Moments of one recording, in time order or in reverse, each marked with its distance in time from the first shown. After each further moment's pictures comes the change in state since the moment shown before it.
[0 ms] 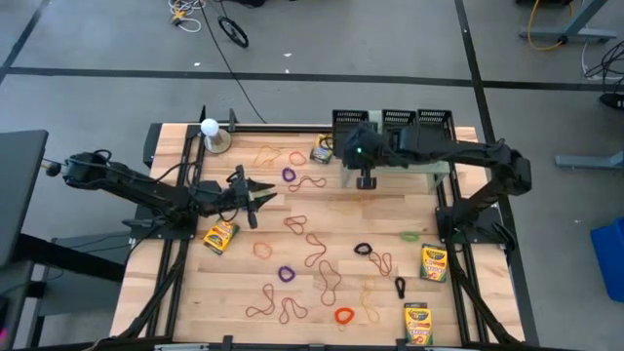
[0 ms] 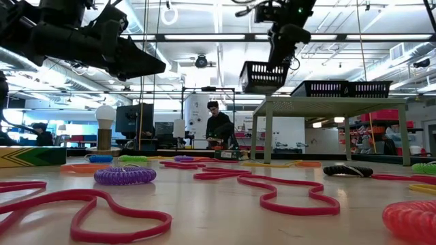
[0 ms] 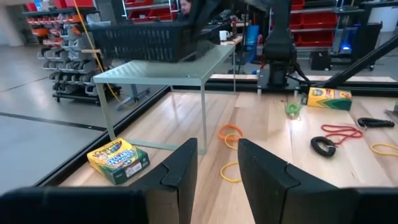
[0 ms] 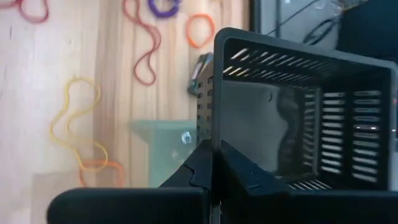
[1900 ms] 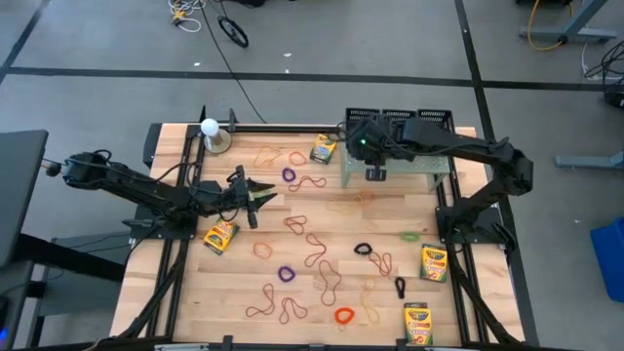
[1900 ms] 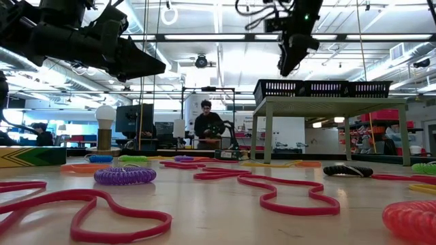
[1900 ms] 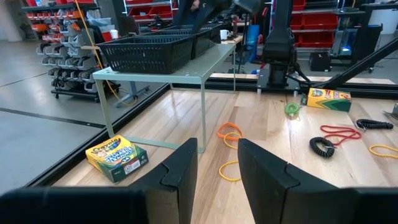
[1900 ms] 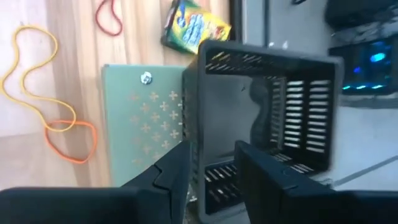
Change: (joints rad) left arm 0.000 0.001 0.000 -0.006 0.000 -0.021; right arm -0.029 -0.024 -0.002 -0.109 0.114 0.050
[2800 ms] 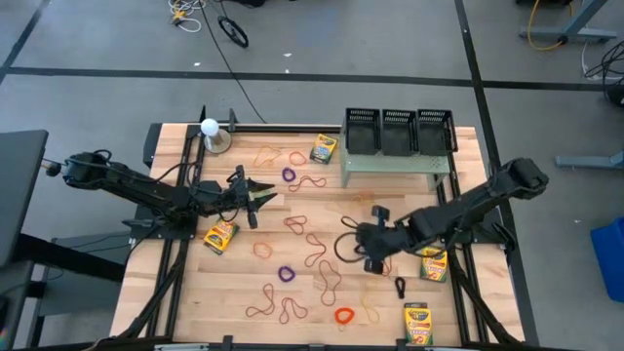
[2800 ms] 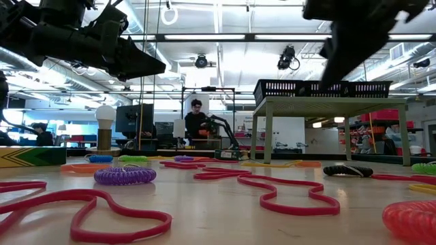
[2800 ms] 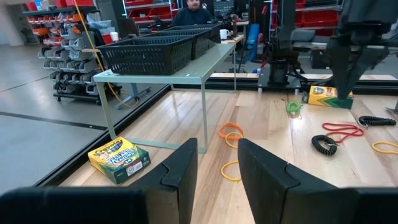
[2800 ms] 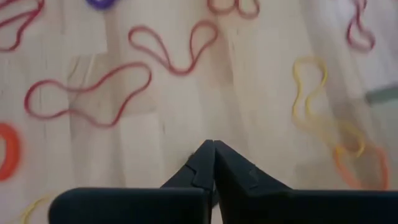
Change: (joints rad) left arm 0.000 0.000 0.000 0.000 0.000 0.023; right arm 0.691 -0.069 -0.497 0.455 -0.085 0.904
